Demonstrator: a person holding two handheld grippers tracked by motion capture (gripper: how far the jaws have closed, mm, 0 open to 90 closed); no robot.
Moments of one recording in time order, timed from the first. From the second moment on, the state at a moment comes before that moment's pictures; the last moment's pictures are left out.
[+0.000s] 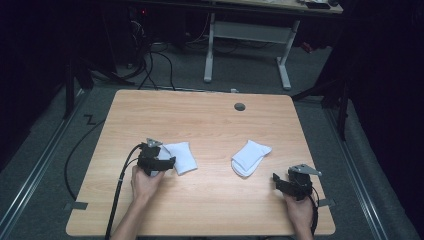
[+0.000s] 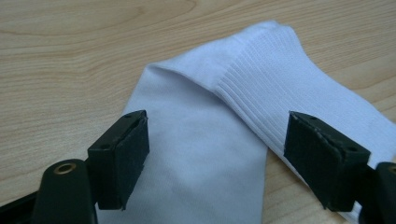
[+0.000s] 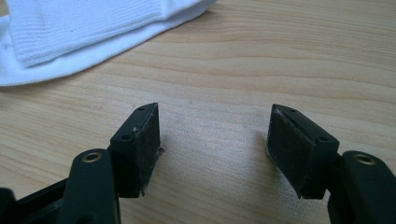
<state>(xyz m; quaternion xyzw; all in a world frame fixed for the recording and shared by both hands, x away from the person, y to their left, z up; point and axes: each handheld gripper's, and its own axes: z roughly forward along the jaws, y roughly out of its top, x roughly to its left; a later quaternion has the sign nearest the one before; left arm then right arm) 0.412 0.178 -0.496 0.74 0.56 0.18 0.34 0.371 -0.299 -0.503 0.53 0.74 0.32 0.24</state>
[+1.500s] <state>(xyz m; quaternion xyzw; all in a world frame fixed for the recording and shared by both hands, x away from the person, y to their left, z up) 0.413 0.149 -0.489 0.77 0.52 0.18 0.33 0.371 -0.299 -0.503 0.53 0.74 0.32 0.24</state>
